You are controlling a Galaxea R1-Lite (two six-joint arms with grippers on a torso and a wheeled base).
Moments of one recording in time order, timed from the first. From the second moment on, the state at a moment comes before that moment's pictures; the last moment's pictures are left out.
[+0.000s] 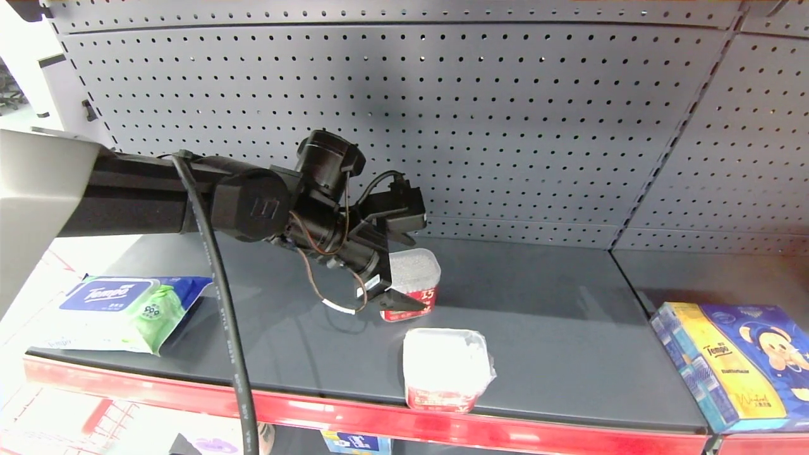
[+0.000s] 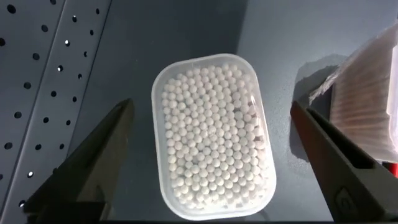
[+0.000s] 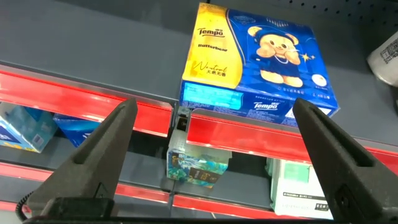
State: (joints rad) left arm -0.54 2.05 -1.55 0.28 -0.51 0.84; right arm 0.20 0.10 -0.07 0.09 -0.21 -0.16
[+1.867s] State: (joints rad) left arm -0.42 2.01 -1.53 0.35 -0.48 0.87; right arm 0.20 0.10 -0.07 0.09 -0.21 -0.16
